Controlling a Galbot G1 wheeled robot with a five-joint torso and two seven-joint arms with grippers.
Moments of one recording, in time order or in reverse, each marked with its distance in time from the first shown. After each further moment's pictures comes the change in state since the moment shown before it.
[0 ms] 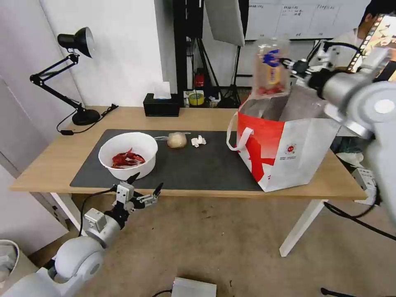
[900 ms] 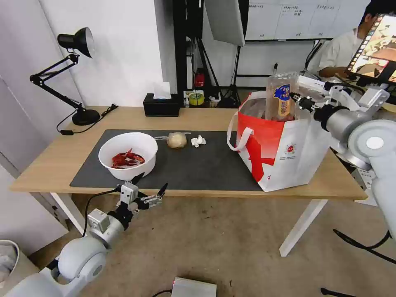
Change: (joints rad) left arm 0.009 0.002 0.004 -0.020 -0.001 0.003 -0.003; right arm -0.173 0.015 0.070 0.046 -0.019 0.013 0.034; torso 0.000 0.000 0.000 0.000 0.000
